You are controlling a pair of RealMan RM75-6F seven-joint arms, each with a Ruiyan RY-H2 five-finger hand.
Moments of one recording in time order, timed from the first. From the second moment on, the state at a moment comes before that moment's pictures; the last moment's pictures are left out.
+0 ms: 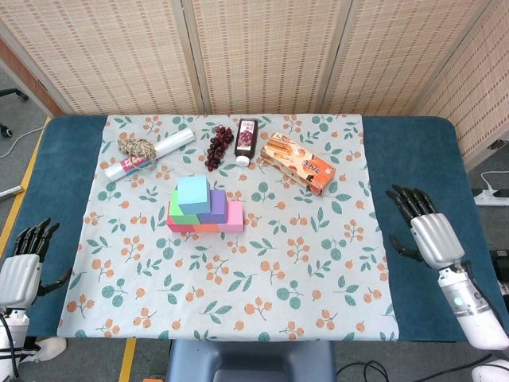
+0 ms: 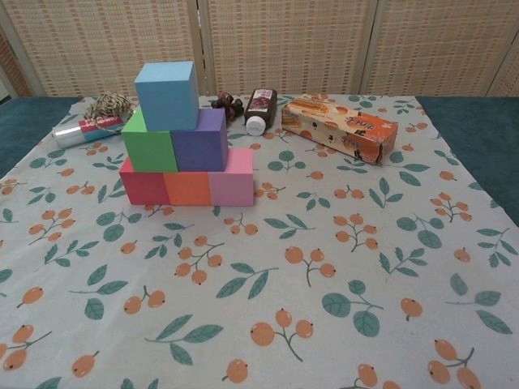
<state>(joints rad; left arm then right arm) -0.20 -1.23 -0.04 -1.45 1.40 1.47 -0.12 0.41 -1.08 0.00 -1.58 -1.45 1.34 0.15</state>
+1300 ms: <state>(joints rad) -0.56 -1.34 -0.11 -1.37 1.33 0.93 -0.04 1.20 -1.38 0.12 -1.47 -0.82 0.59 -0.43</state>
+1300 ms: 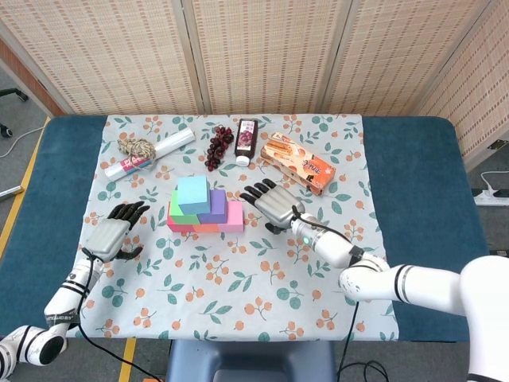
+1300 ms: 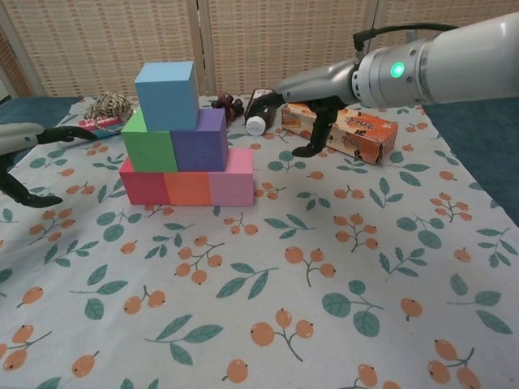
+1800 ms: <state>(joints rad) -0.59 -1.38 -0.10 -1.35 1.34 0.92 -0.05 1.19 -1.51 0.13 -1.35 -0.88 0.58 -0.30</state>
